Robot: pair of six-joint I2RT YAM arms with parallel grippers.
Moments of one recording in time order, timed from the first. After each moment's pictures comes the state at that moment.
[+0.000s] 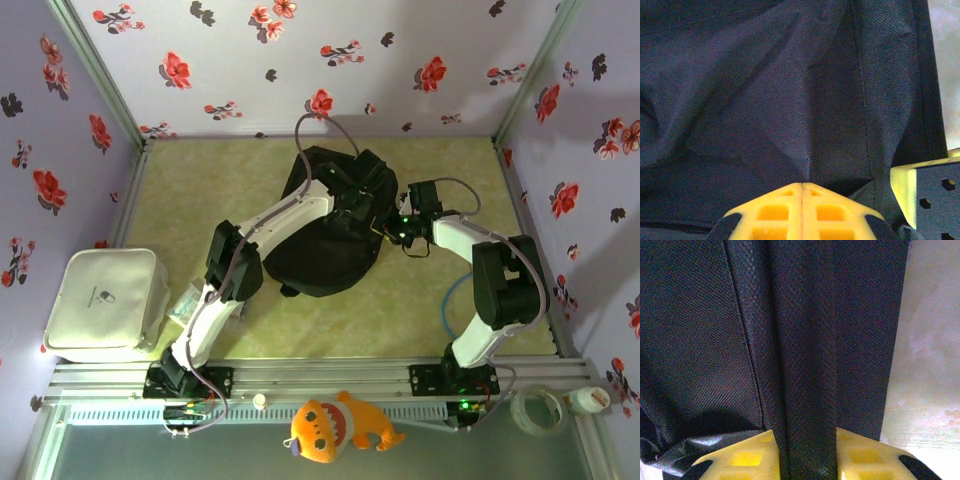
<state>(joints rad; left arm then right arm) -0.88 2.32 2.27 -1.01 -0.26 -0.28 0.23 1.68 0.94 -0.22 -0.49 0.75</state>
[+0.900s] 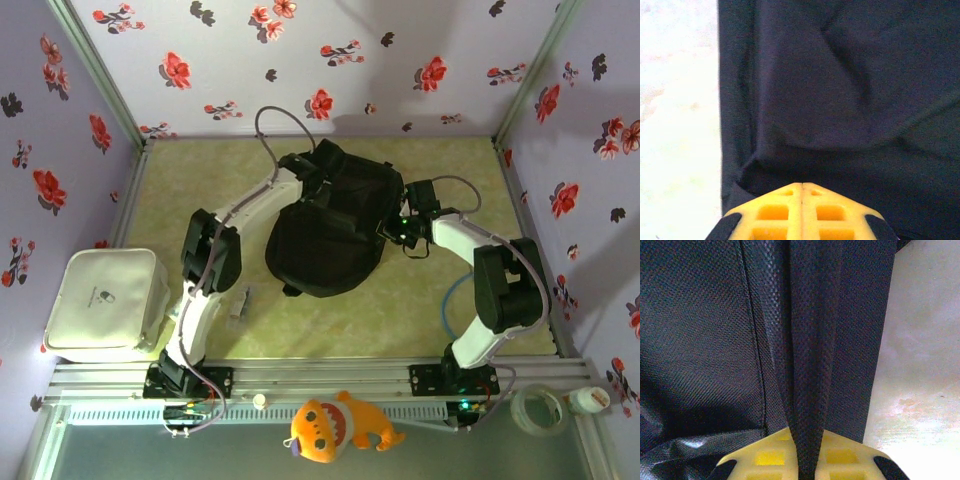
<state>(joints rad) -0.70 2.21 2.04 -0.94 -0.34 -0.26 0.24 1.65 0.96 -0.33 -0.35 0.70</state>
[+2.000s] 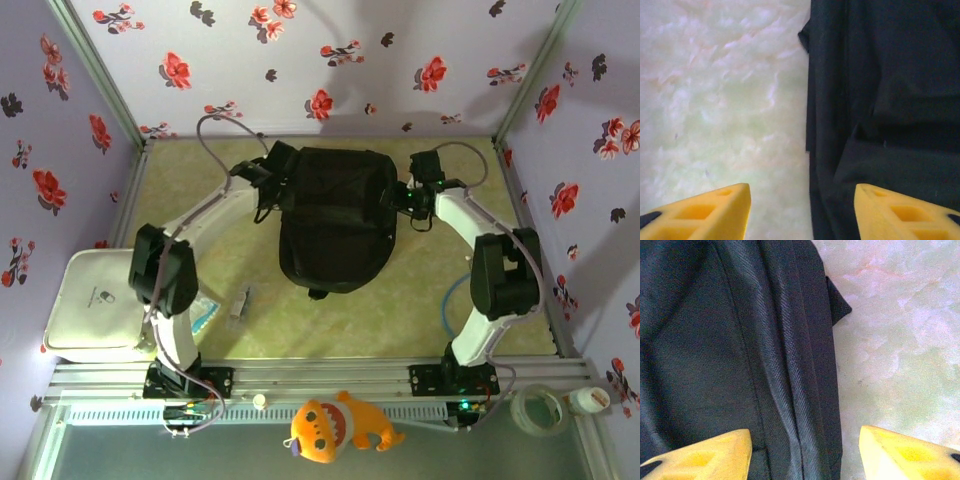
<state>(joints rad) -0.58 1.83 1.59 -0.83 -0.29 -0.39 0.21 1.71 1.24 -0.49 -0.15 0.53</state>
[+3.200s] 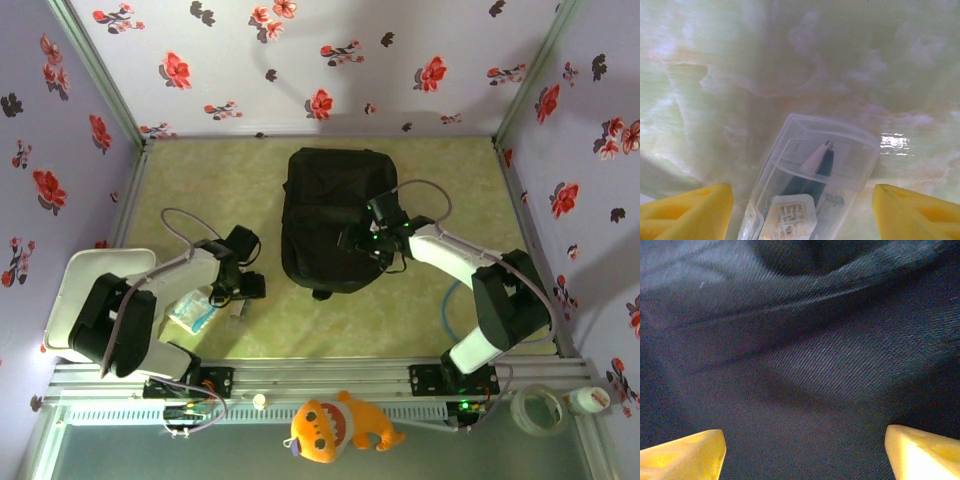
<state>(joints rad) -0.52 1.44 0.75 -0.75 -0.01 -0.56 0.51 1.57 0.96 -0.43 -0.20 0.77</state>
